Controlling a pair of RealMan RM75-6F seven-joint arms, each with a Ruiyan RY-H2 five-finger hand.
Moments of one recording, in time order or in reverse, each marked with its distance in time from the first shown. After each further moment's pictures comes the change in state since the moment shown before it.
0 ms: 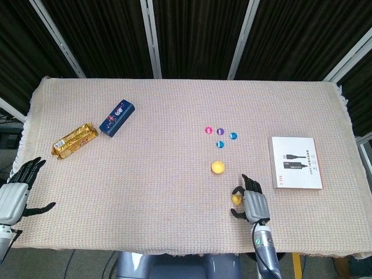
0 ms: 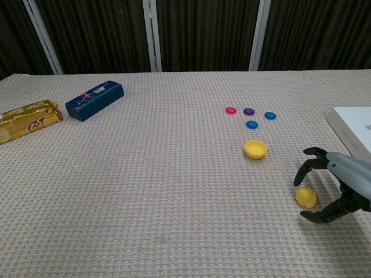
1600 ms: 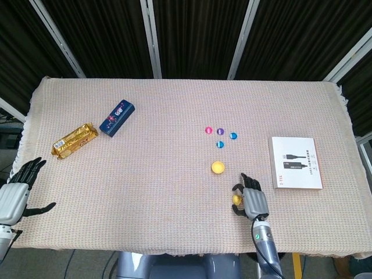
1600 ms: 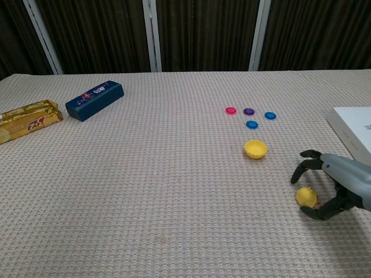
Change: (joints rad) left arm -0.001 0.003 0.002 -0.003 0.003 -0.001 -0.004; right arm 0.032 0.010 0.023 0.035 0.055 -0.065 -0.027
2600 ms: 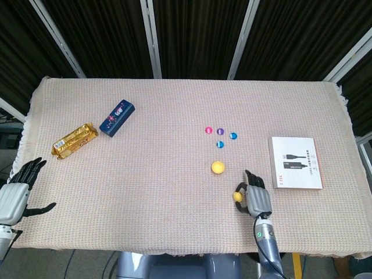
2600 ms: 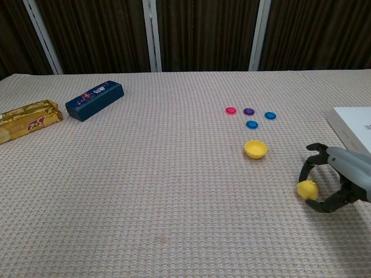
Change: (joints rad) left arm -0.001 0.001 0.001 -0.002 0.000 -0.002 0.002; right arm 0.001 -0.003 0.020 0.021 -0.013 0.026 0.021
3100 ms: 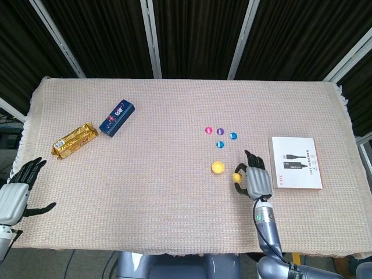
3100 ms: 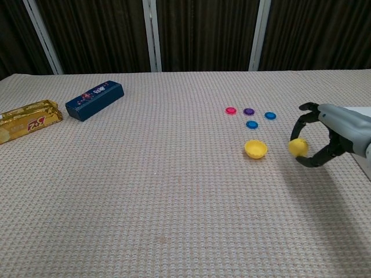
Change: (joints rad) left arm 0.001 -0.003 -0.001 0.002 0.003 0.006 -0.002; right arm 0.097 0.033 0.129 0.001 0.018 -0.038 -0.033
